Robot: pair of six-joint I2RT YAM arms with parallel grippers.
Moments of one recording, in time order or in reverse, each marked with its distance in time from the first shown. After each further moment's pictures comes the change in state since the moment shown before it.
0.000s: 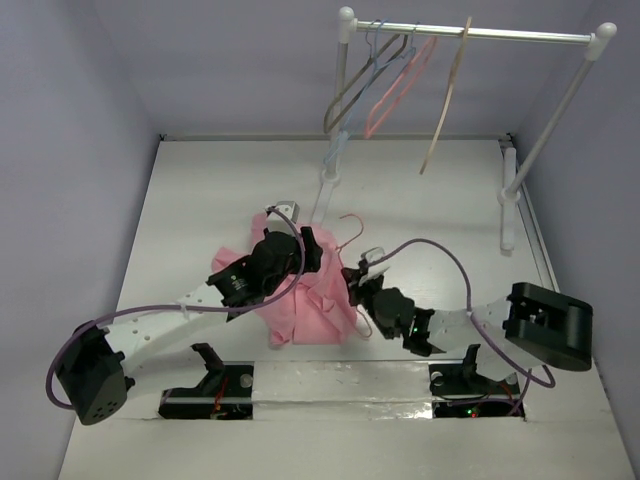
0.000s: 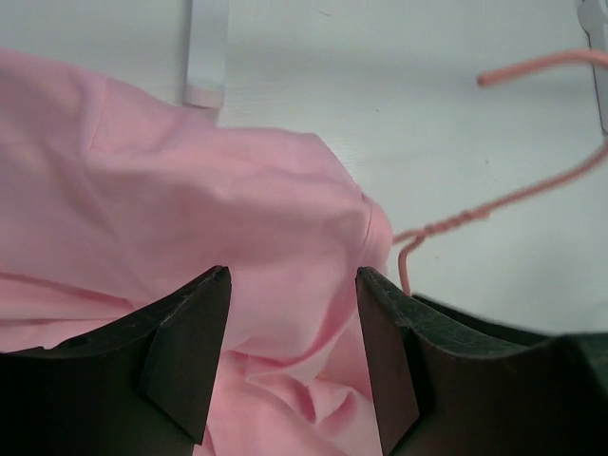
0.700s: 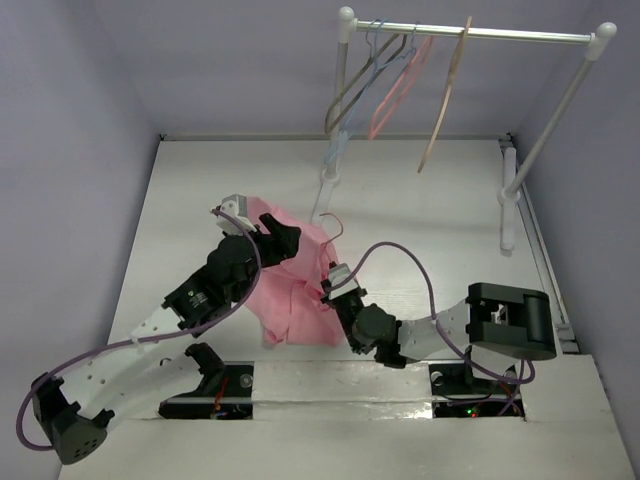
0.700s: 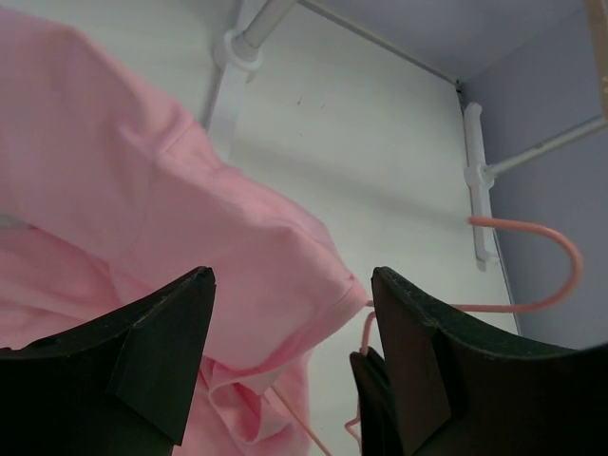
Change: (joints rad) left arm 0.051 -0.297 0.031 -0.094 -0.106 -0.157; right arm 0.266 0.274 0.185 0.413 0.433 -0.628
